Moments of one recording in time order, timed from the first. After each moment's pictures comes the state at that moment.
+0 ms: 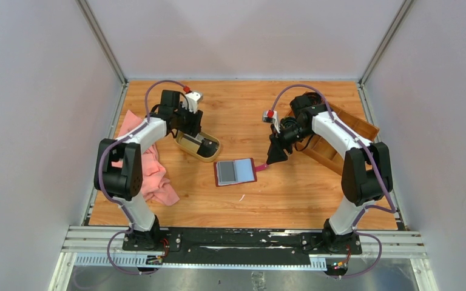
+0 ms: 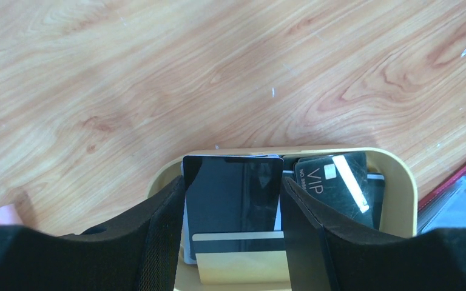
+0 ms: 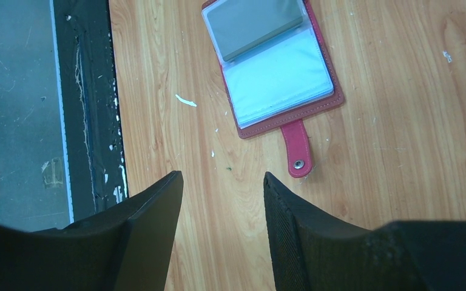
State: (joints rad) left arm -0.17 1.74 1.17 -0.24 0.31 0.27; right arm 0.29 1.71 1.32 -1.00 -0.97 -0.83
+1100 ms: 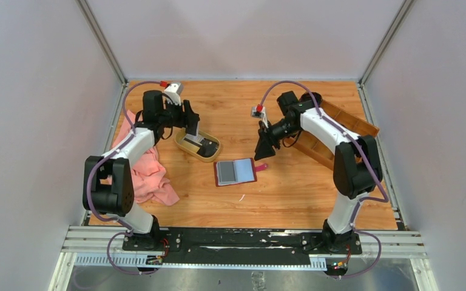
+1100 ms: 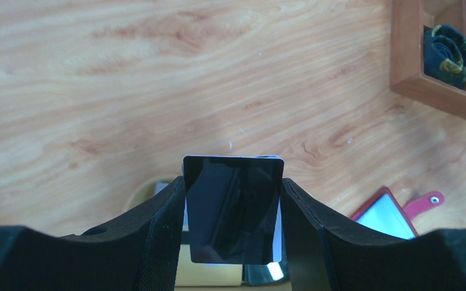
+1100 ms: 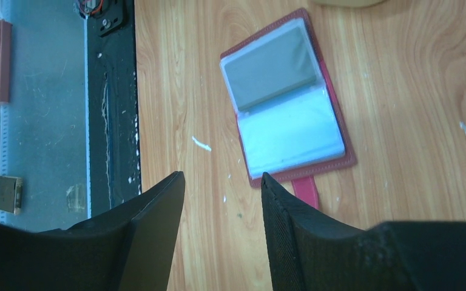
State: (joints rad) left arm -0.09 1.56 1.02 0.06 0.47 -0.07; right arm 0.36 1.78 1.40 -0.95 -1.04 -0.72
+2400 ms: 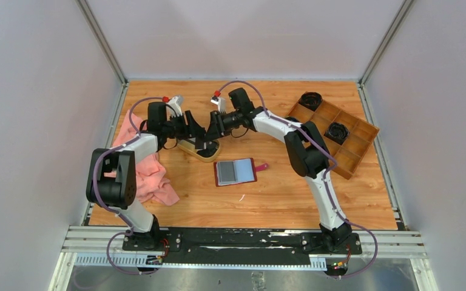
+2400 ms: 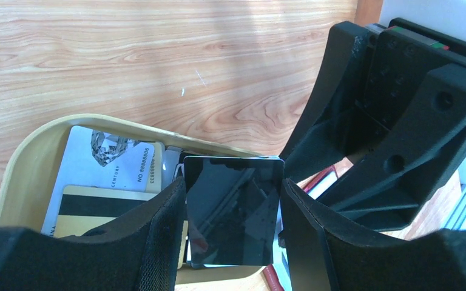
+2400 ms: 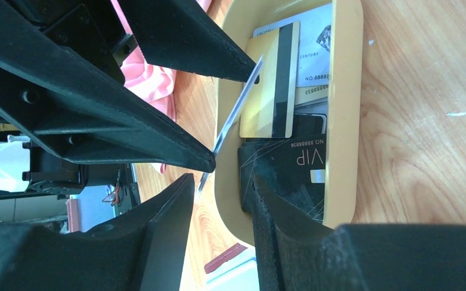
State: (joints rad) left arm -0.08 1.62 0.88 0.13 0.62 -0.35; right arm 0.62 2.30 1.80 -0.16 -0.91 0.37
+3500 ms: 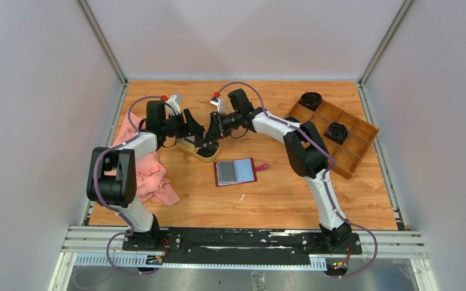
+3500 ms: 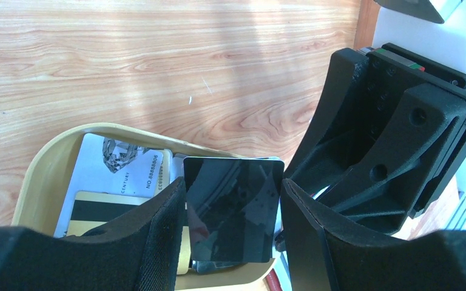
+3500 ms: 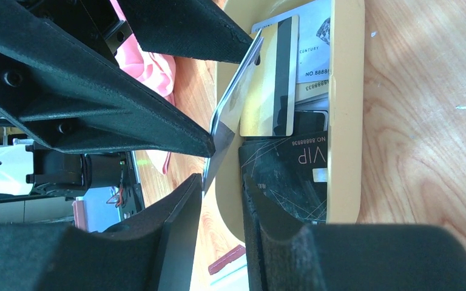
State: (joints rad) left arm -0.06 1.64 0.90 0.14 0.62 -0.36; right arm 0.63 2.31 1.80 -0.16 -0.90 0.40
